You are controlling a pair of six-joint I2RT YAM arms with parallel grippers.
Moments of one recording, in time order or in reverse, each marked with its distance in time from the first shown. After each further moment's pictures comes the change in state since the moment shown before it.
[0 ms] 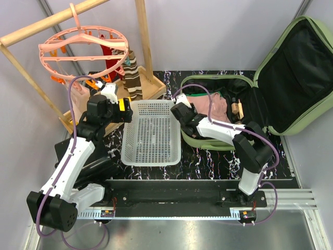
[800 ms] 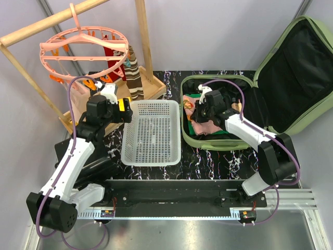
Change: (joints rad) left arm 0.000 -0.006 -0.003 0.000 0.000 0.000; right arm -0.318 -0.246 -0.130 0.045 -0.760 0.164
